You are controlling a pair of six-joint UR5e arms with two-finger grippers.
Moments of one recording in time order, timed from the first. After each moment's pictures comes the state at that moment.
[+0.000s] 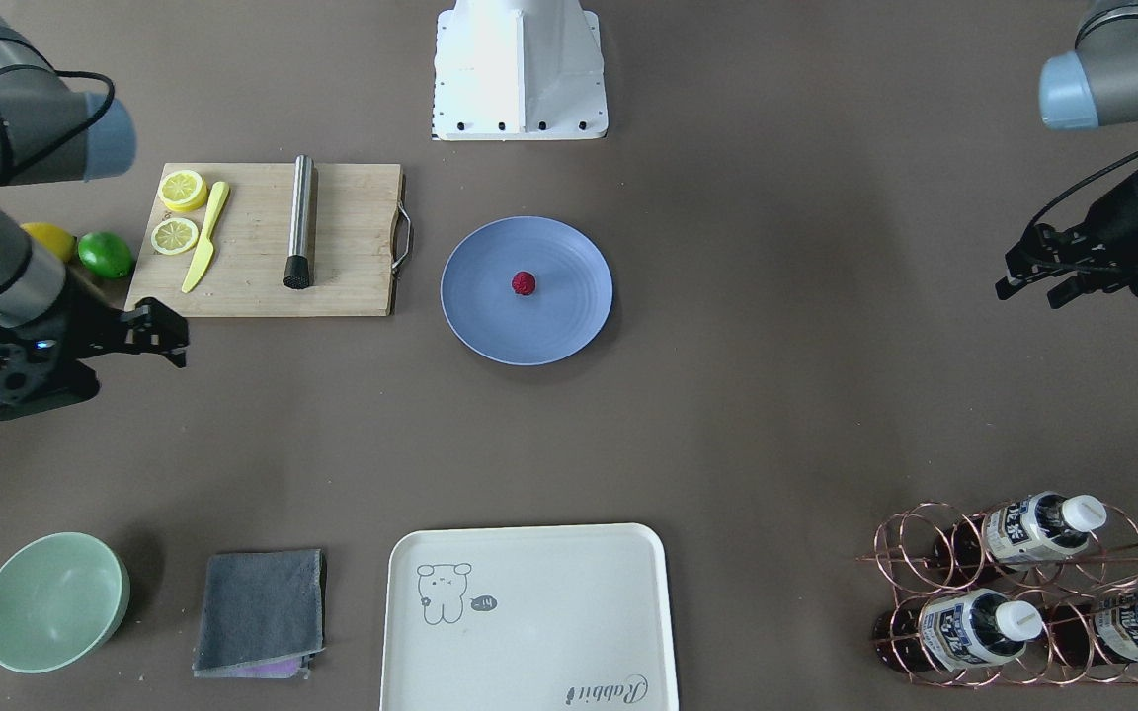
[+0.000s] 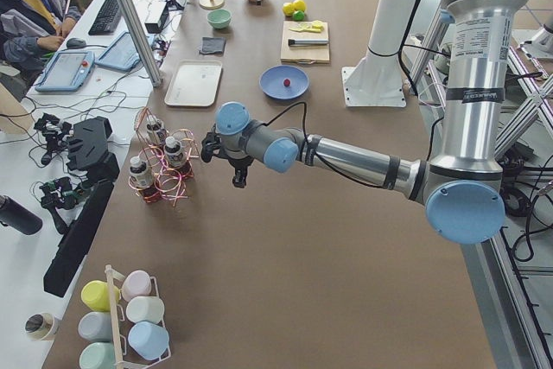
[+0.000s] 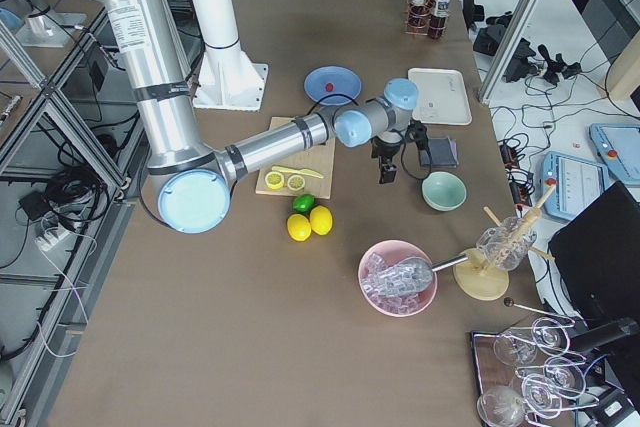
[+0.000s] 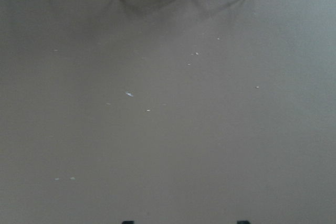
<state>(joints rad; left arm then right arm) -1.31 -1.57 -1.76 -1.78 -2.47 -0.33 1.17 -1.37 1.66 -1.51 2.33 0.26</state>
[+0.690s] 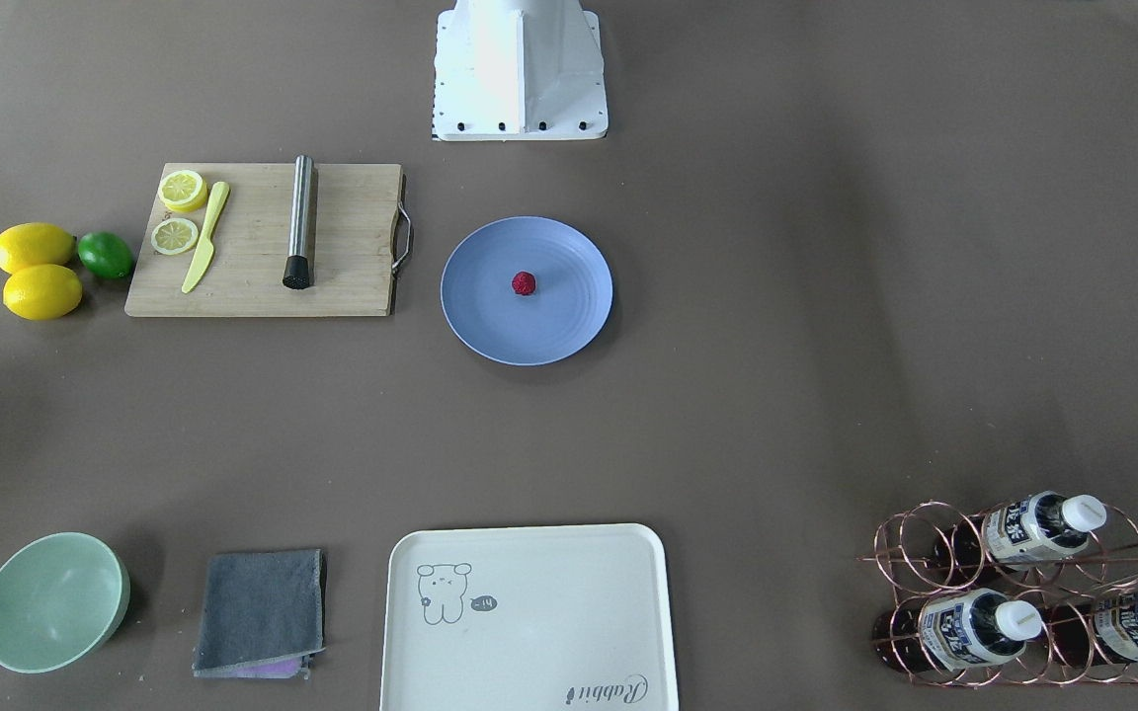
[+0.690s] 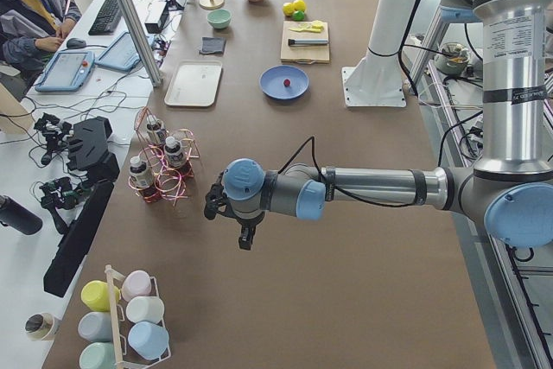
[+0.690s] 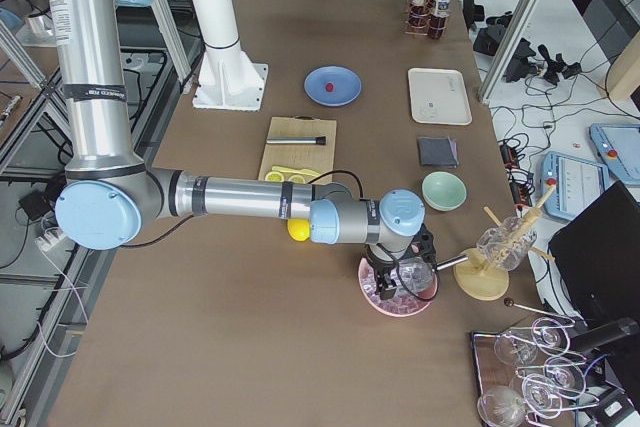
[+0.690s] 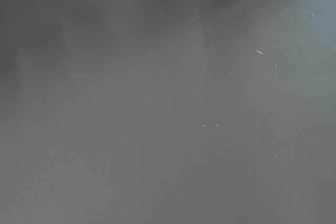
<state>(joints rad) -1.52 -1.46 -1.66 -1.73 -2.47 -0.02 1.52 -1.50 1.45 -1.51 2.34 -0.22</state>
